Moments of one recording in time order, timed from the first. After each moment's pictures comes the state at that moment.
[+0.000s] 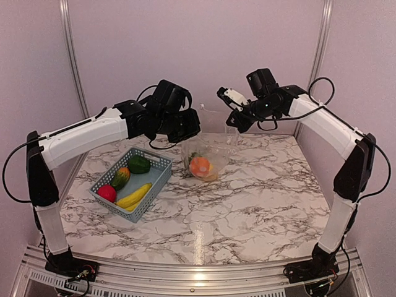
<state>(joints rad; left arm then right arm) -0.89 1.87 1.86 -0.54 -0.17 -0.85 0.54 1.83 1.92 -0.83 -0.19 -0.34</state>
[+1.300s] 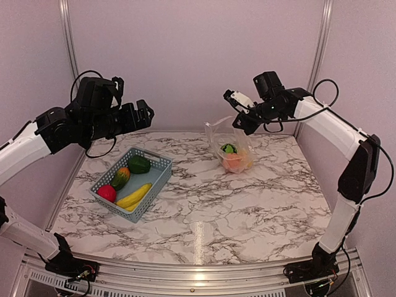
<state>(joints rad) -0.83 1.31 1.43 -0.57 -0.41 -0.62 0.49 1.79 1.85 -0.82 -0.20 -0.38</state>
